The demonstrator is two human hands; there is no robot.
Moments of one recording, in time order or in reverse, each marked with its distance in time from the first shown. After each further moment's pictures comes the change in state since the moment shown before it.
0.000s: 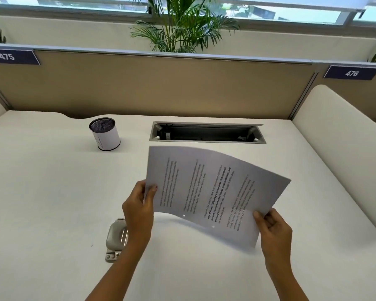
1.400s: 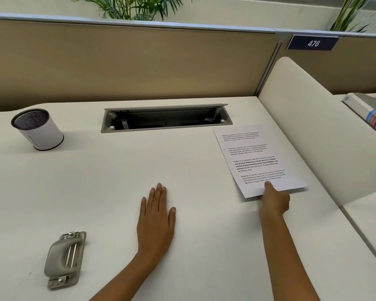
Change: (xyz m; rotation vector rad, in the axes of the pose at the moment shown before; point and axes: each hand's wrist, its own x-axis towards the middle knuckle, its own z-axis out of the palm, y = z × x) left_hand -0.066 -0.026 0.106 0.692 -0.568 0.235; right_hand 0.116 0.011 -0.052 -0.108 0.668 0.595
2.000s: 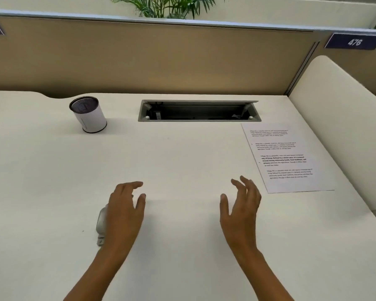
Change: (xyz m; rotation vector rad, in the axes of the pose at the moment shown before) left_hand -0.042 -0.064 -0.127 -0.301 0.233 -0.297; right_hand -0.164 0.069 -0.006 -0.380 -0.425 -1.057
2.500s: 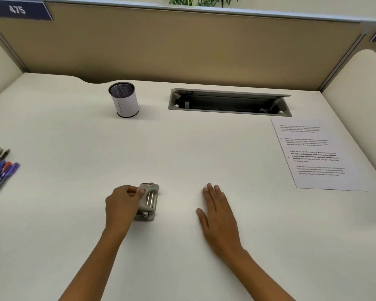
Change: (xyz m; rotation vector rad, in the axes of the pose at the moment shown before) left_hand 0.003 -0.069 -0.047 -0.105 -0.096 -0.553; right_hand -0.072 -0.016 0.067 -0.264 -0.470 -0.349
